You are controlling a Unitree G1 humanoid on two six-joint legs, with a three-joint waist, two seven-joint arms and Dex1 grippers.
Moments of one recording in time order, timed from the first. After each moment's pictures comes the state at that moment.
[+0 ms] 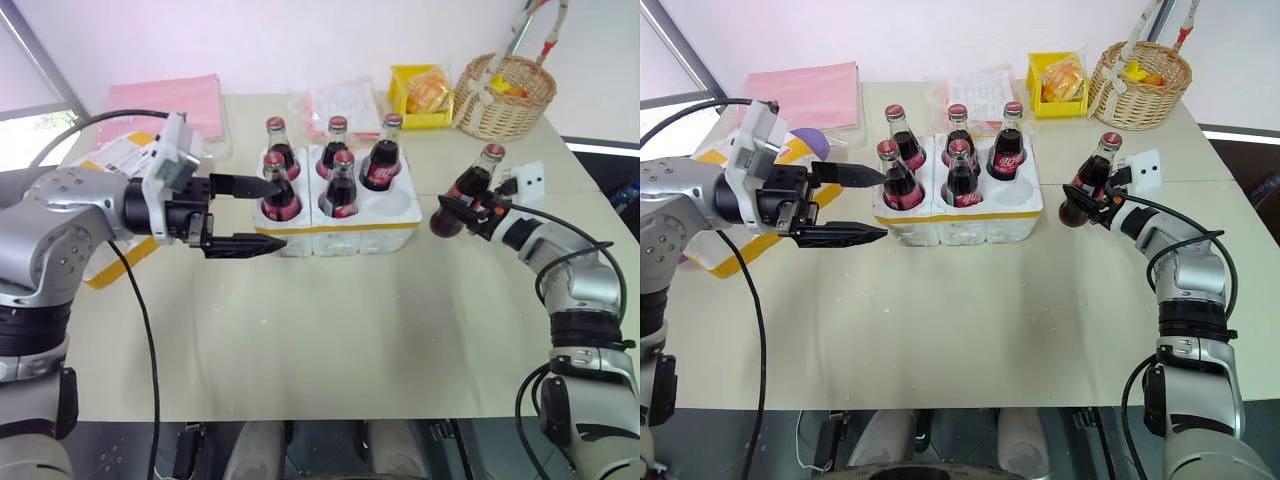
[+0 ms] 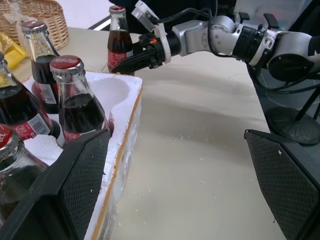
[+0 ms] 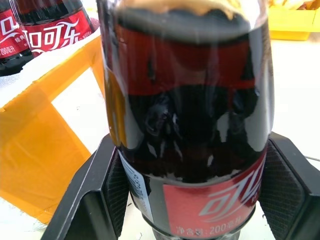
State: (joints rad) left arm -0.67 0.87 0.07 -0.24 -0.77 0.76 -1.20; right arm -0.60 -0.60 -0.23 0.40 0.36 0.40 0.71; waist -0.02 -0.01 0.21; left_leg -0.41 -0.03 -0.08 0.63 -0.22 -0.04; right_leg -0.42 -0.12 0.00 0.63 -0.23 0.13
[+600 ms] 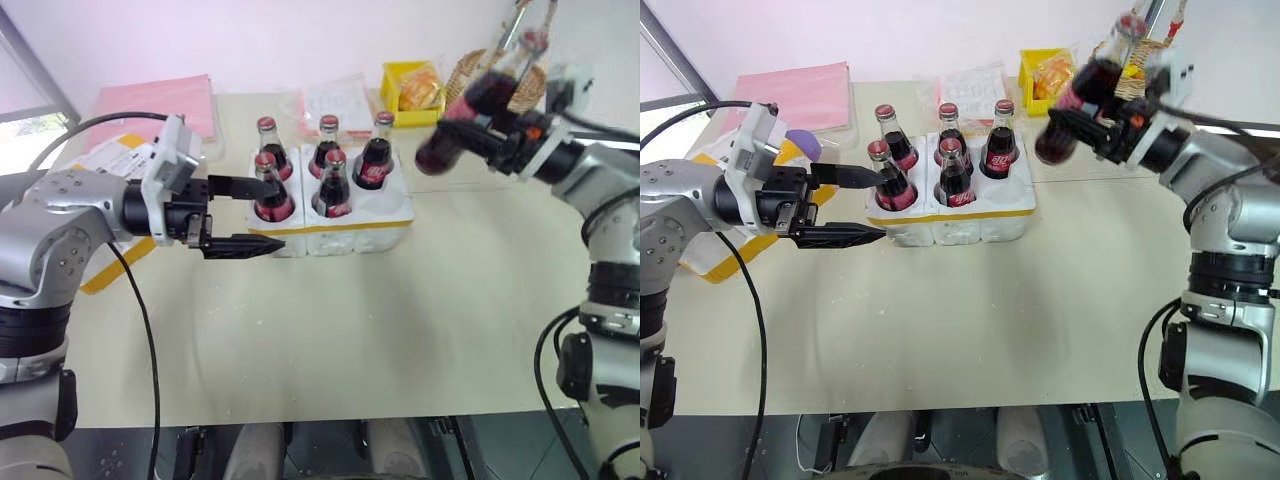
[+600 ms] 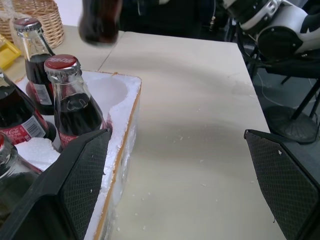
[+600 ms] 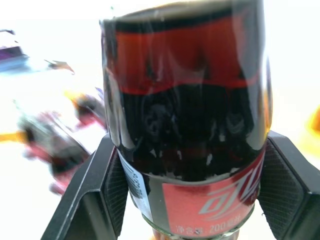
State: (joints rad) left arm -0.66 0.88 0.07 -0.23 -0.76 0.75 -1.20; right arm -0.88 -0.69 -0.24 0.17 0.60 0.65 0.89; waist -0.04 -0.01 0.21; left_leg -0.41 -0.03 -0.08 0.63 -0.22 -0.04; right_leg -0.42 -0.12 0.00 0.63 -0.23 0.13
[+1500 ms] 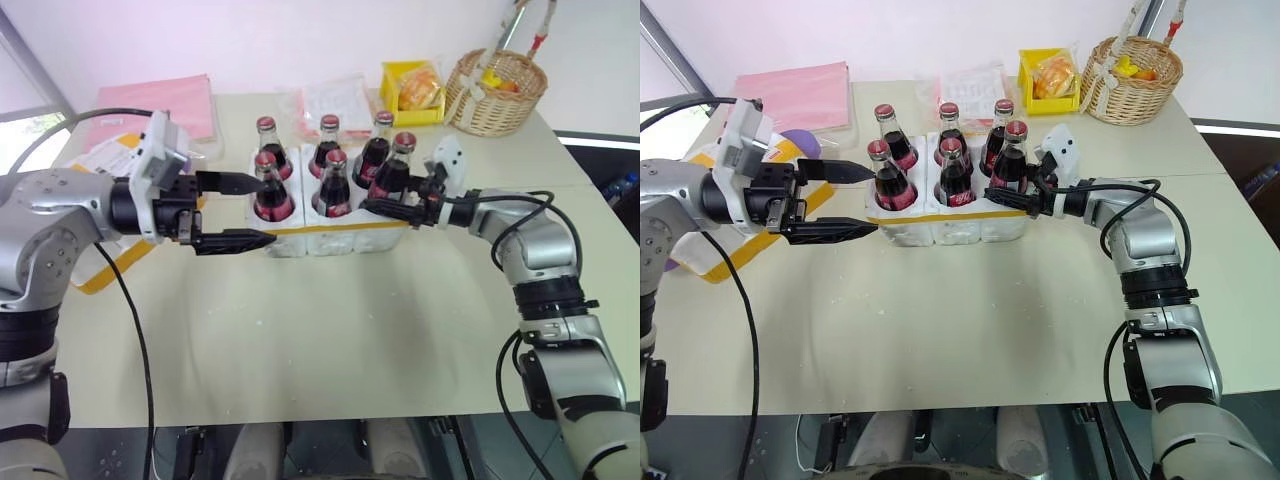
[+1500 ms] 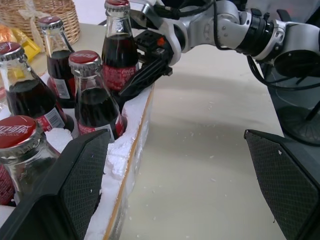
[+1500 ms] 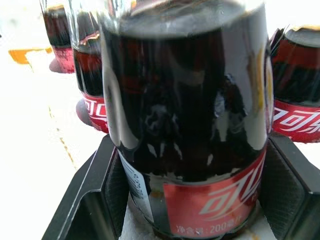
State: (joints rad) left arm -0.64 0.90 0.10 -0.24 -0.76 0.75 -1.18; right arm -0.78 -0.54 0.03 0.32 0.35 0.41 0.97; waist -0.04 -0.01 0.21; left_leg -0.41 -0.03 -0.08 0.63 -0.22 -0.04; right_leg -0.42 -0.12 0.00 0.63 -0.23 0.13
